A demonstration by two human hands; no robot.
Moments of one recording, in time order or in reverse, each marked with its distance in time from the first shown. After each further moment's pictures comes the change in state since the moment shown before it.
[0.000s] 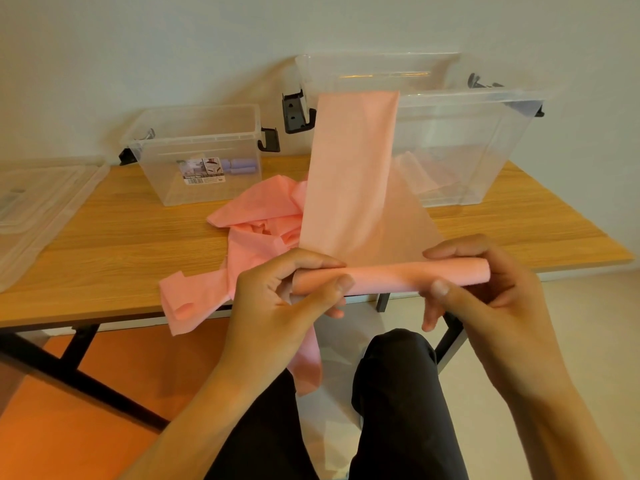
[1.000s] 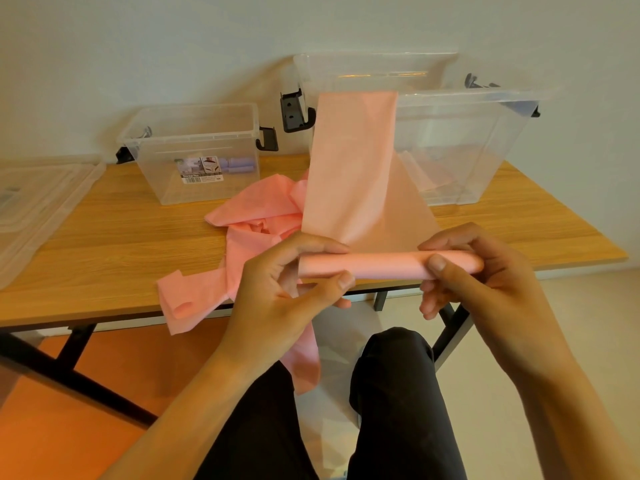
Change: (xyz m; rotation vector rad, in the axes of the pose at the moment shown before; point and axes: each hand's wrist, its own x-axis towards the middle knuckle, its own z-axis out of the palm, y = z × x) left_hand 0.010 -0.004 -0.004 -0.174 -0.109 0.026; right_hand 0.014 -0.001 -0.008 -0.065 -0.059 0.035
